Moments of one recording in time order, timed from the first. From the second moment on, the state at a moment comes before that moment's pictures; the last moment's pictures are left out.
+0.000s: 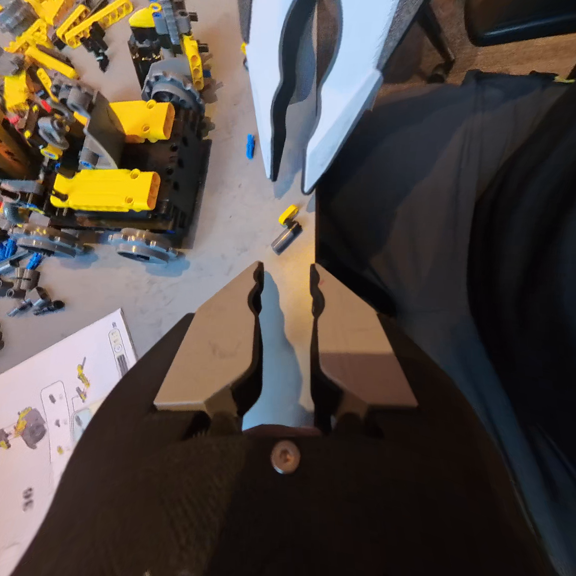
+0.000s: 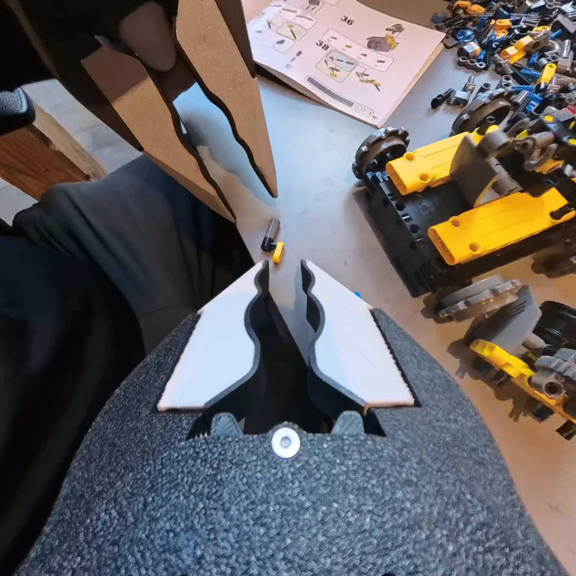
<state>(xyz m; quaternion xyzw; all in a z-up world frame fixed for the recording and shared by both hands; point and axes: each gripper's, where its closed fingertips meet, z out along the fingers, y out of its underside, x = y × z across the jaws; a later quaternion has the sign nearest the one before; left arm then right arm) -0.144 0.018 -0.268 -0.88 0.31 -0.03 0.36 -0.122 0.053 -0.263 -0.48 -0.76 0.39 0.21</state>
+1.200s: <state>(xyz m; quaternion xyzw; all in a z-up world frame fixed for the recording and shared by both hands) -0.140 0.042 -0.272 -0.85 0.34 -0.05 0.40 -0.105 0.104 -0.257 -0.56 -0.71 0.40 0.14</state>
